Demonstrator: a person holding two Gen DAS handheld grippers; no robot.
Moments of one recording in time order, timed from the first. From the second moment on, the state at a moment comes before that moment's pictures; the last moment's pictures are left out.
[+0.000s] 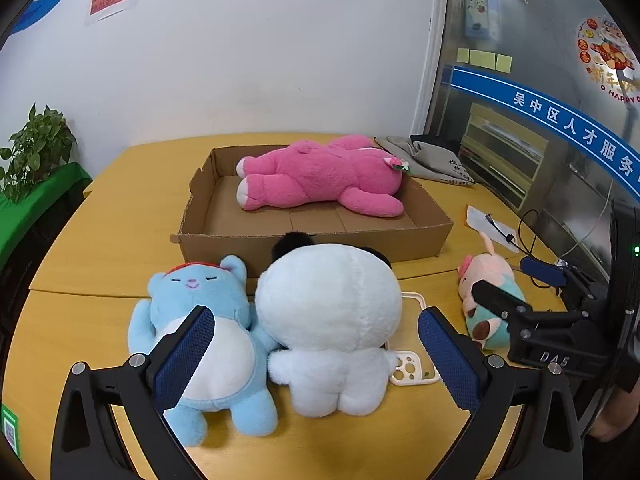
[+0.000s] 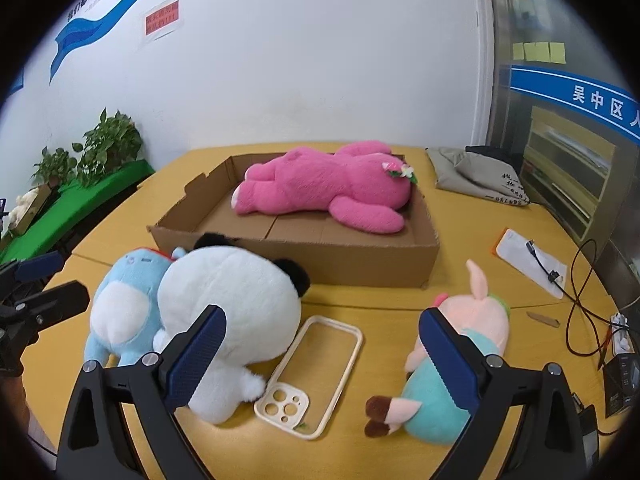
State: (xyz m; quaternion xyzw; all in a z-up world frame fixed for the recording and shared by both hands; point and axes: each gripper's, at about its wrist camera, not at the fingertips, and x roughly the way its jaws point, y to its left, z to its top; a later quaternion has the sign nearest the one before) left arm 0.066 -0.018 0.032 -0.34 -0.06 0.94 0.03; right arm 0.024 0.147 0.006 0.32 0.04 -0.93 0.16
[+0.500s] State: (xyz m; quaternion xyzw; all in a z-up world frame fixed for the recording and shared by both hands) left arm 0.050 -0.024 0.046 -0.31 -0.07 0.95 0.02; right arm 0.007 0.144 0.023 0.30 0.04 -0.94 0.15
